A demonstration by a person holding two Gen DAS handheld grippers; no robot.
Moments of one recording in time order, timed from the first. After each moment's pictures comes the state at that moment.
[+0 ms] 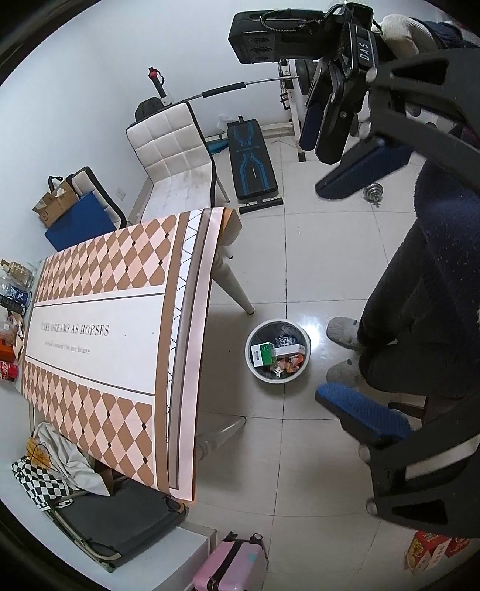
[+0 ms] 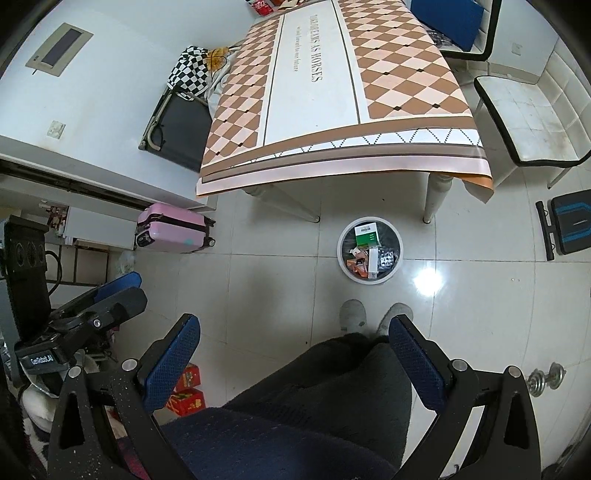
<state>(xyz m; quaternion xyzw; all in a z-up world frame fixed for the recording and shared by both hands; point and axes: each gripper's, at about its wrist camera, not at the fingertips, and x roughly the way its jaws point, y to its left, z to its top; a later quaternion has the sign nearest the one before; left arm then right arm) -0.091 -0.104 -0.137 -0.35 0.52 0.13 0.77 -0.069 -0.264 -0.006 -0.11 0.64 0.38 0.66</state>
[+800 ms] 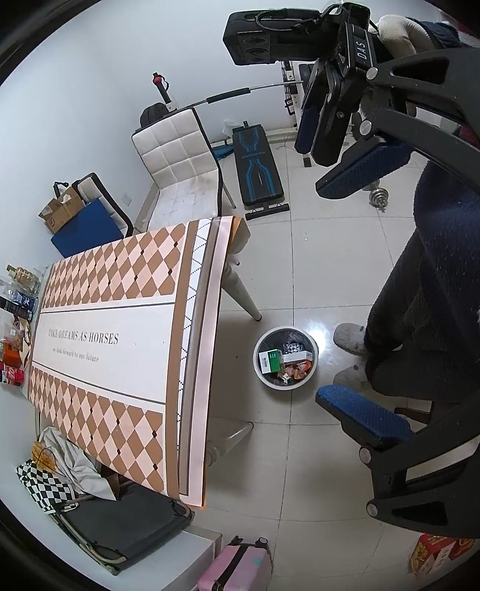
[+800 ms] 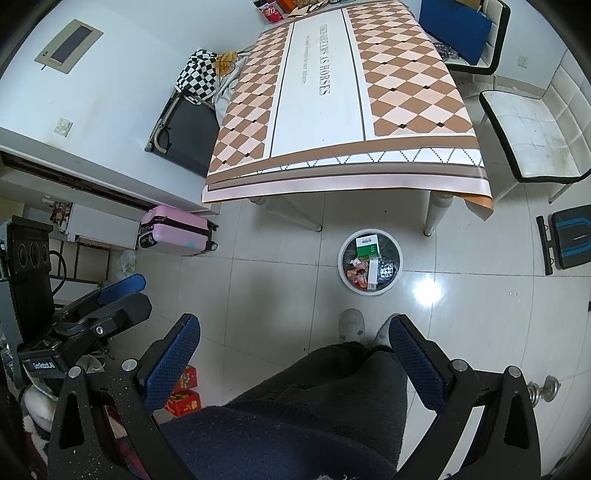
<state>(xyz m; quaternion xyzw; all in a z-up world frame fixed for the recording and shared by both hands) -0.080 -0.106 -0.125 -0.35 0.51 0.12 0.78 -0.060 -0.255 0.010 -0.12 0.63 0.39 0.67</state>
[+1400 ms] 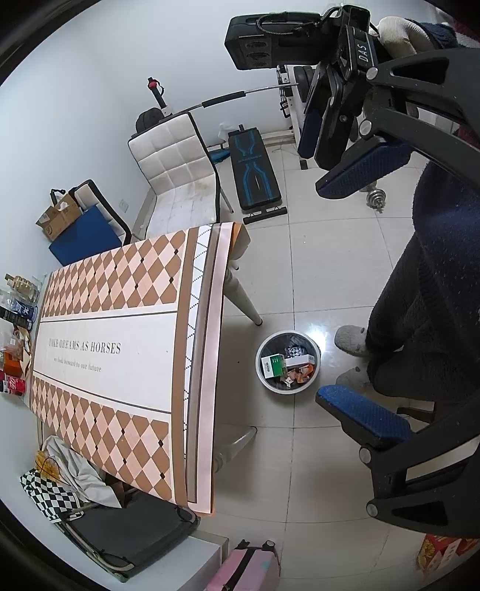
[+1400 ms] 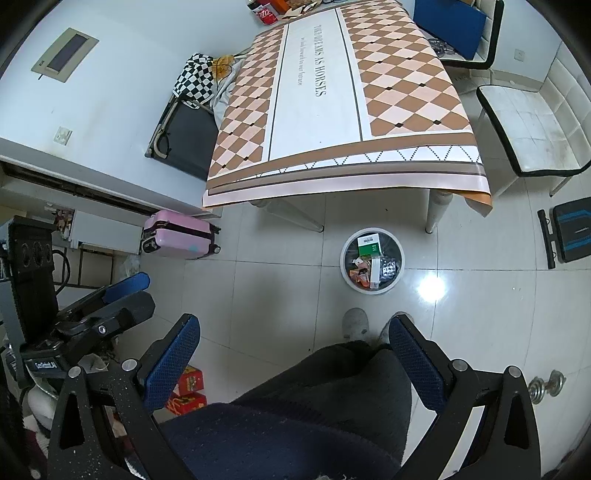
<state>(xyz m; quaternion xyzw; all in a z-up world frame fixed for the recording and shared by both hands) -0.067 -0.108 -0.120 -0.34 0.51 0.11 0.78 -0.056 -0.258 0.011 -0.10 0.63 0.38 0.67</state>
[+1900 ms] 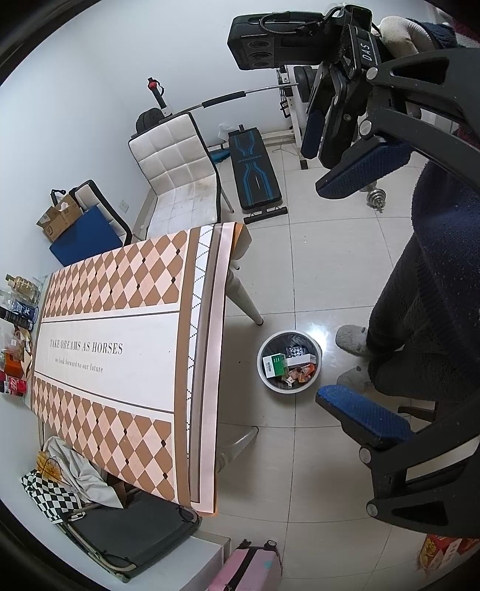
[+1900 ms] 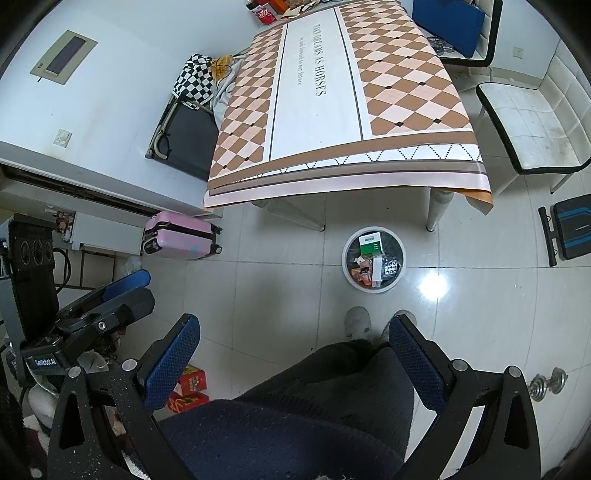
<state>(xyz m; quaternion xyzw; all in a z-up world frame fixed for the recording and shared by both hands) -0.066 -0.107 -0.119 -0.34 0.51 0.11 0.78 -0.060 -0.256 0.011 -0.10 0.63 0.38 0.67</state>
